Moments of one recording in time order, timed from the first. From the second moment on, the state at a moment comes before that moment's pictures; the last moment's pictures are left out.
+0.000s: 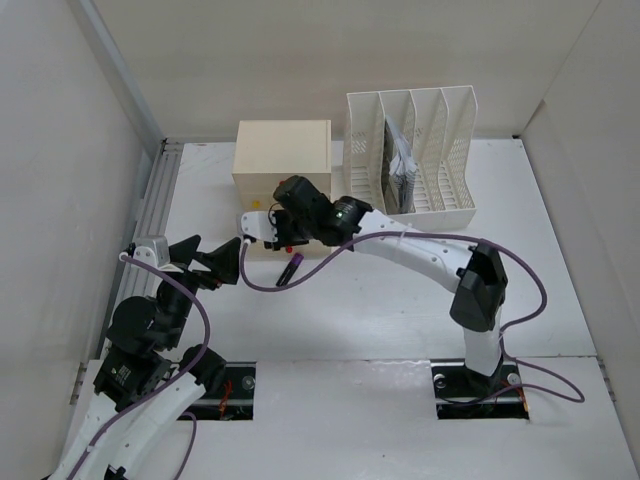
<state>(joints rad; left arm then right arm) -0.59 0.22 0.71 -0.36 -0.33 -0.32 1.01 1.94 1.82 -0.64 -0.08 -0.85</state>
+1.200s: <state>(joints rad) -0.59 0.21 0.71 -0.36 -0.34 -0.32 0.92 2.12 1.93 -0.84 -0.40 -1.00</state>
